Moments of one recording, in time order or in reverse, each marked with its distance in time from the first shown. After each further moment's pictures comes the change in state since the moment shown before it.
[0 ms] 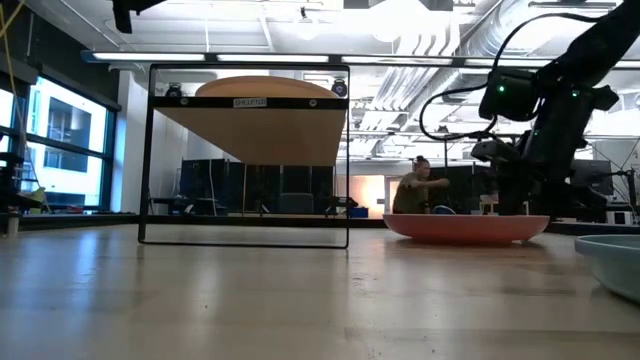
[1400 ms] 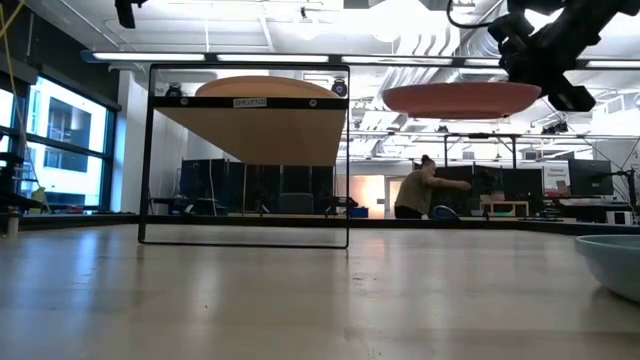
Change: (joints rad) left arm 0.000 0.000 0.000 0.053 0.051 -0.021; right arm -0.084 -0.381 0.400 -0.493 -0.049 -0.115
